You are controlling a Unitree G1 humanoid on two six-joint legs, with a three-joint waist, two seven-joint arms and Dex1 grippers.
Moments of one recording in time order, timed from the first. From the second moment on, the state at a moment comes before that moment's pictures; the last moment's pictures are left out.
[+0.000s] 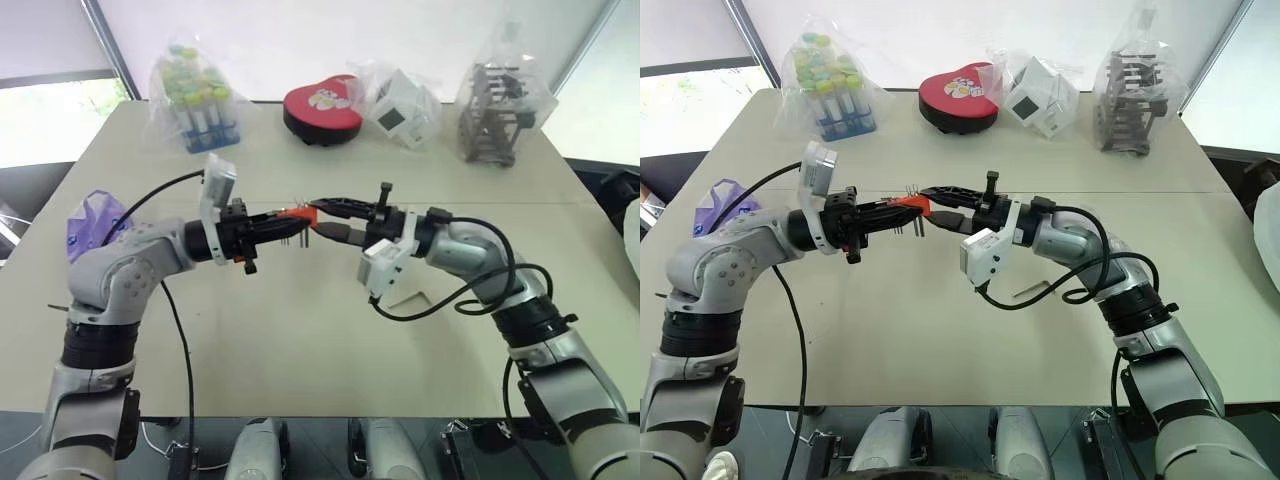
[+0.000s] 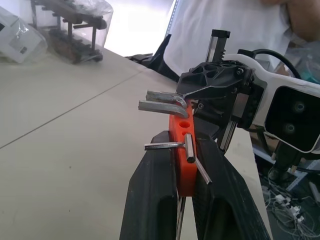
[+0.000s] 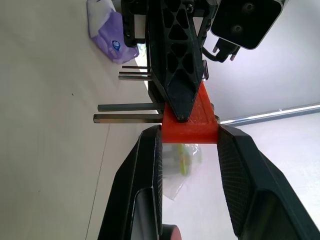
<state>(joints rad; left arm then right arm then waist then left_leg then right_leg) -0.59 0.57 0.07 -0.15 -0.83 0.84 -0.92 -0.71 -0.57 0.29 0.15 -0.34 -0.77 0.56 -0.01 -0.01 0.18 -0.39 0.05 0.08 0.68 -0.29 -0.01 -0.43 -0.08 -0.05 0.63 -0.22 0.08</state>
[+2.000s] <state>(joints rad) -0.47 0.43 -0.06 -0.21 -0.46 0.46 -0.76 -0.33 -0.93 0.15 -0.26 0.26 0.89 0.79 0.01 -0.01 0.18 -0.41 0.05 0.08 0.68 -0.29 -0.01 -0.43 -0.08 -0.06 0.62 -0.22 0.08</state>
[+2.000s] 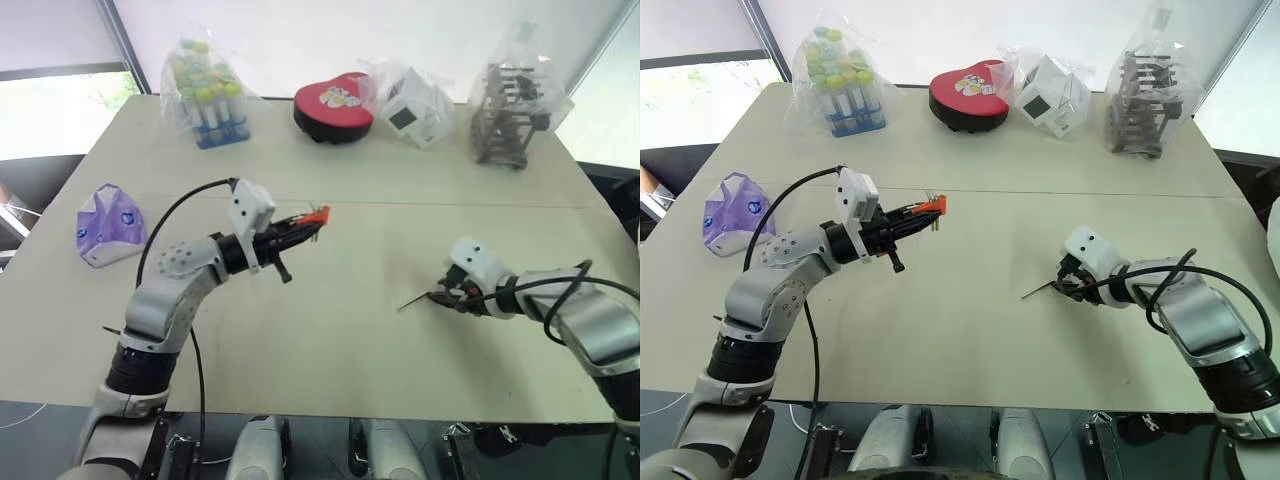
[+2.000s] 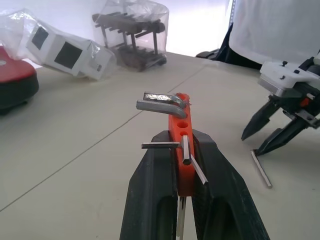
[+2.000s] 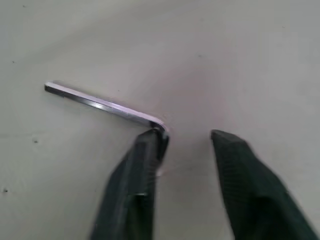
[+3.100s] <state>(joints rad) -0.63 0.44 -0.07 -0.04 -0.49 0.49 -0.96 -0.81 -0.80 0.17 0.18 -0.43 -0.69 0.32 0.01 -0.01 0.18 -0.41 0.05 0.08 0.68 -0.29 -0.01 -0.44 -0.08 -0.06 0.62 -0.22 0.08</state>
